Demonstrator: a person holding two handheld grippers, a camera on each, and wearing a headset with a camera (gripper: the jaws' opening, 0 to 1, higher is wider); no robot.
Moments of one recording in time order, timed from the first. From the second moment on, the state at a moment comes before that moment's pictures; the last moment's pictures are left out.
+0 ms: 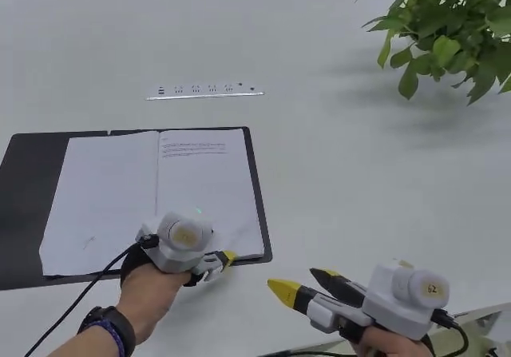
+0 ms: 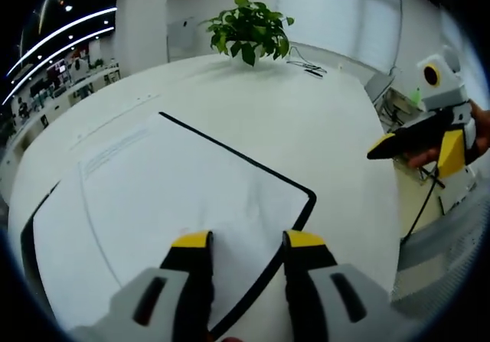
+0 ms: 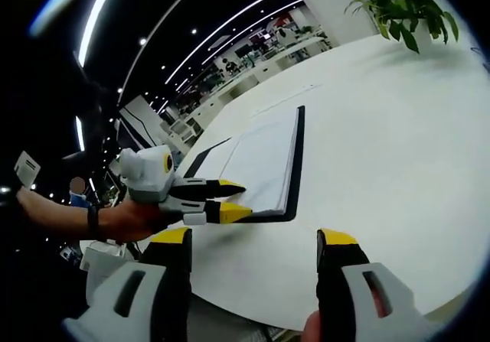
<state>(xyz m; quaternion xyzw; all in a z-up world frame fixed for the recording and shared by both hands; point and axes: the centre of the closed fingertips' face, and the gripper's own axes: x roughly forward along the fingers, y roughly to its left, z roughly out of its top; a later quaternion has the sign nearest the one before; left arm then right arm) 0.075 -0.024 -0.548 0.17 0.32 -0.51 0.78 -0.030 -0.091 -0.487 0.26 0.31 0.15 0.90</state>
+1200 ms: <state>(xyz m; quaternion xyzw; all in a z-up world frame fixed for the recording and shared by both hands) 0.098 -0.010 -0.528 0.07 0.34 -0.46 0.82 -0.003 -0.080 -0.486 0.26 0.30 0.17 0.90</state>
